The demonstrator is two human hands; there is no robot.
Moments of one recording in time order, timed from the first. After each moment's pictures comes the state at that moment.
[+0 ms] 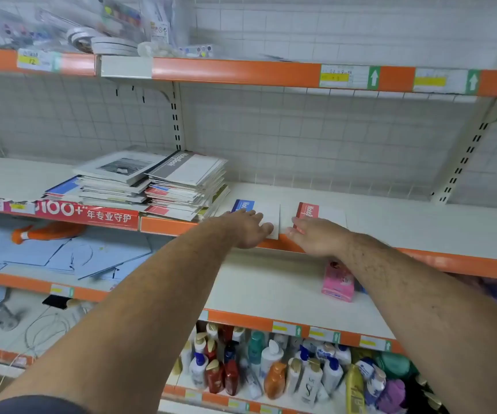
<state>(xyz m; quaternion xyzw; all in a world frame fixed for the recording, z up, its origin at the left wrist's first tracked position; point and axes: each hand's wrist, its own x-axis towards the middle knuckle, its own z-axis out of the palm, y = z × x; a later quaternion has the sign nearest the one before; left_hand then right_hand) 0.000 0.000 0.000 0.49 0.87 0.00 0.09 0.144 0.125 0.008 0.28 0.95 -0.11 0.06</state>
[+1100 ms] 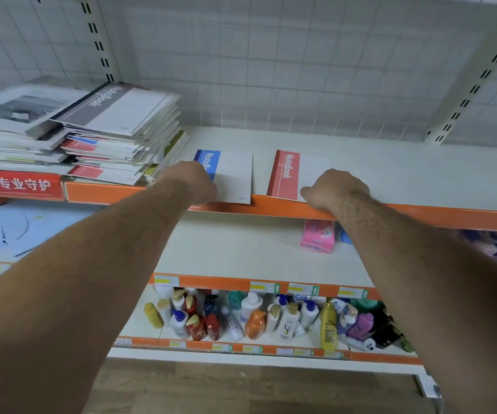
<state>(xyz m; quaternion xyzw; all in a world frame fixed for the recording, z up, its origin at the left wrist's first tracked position) -0.068 0.048 -0.038 0.33 0.94 0.02 0.06 0.127 0.212 -0.032 0.53 0.84 -0.08 -0.01</state>
